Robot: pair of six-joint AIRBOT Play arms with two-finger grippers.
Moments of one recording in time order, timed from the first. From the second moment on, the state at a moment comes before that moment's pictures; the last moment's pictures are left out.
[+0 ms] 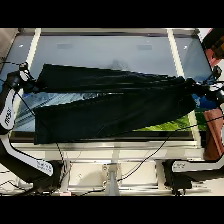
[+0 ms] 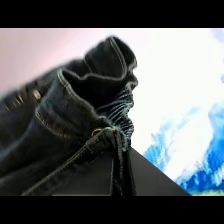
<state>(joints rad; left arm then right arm) 0.29 -1.81 1.44 1.57 -0.91 -1.62 -0.46 -1.54 1.11 -1.07 0.60 1.36</state>
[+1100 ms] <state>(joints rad) 0.29 -1.82 1.44 1.72 -1.23 -1.64 -0.45 -1.56 1.15 -1.36 0.90 1.43</state>
